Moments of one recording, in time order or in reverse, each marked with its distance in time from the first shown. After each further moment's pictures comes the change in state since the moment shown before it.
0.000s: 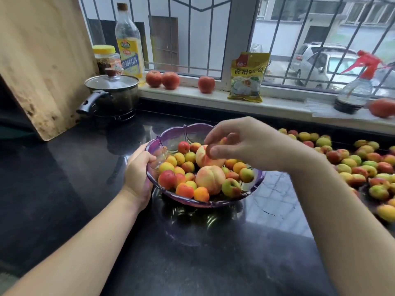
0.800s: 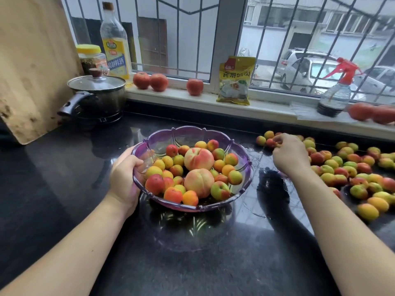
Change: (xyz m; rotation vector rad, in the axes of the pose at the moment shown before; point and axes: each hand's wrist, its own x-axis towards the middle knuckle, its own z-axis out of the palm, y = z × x) left_hand 0.001 -0.002 0.002 -0.020 -0.010 0.033; right_hand 0.000 0.176 -0.008 -0.303 0.655 0.657
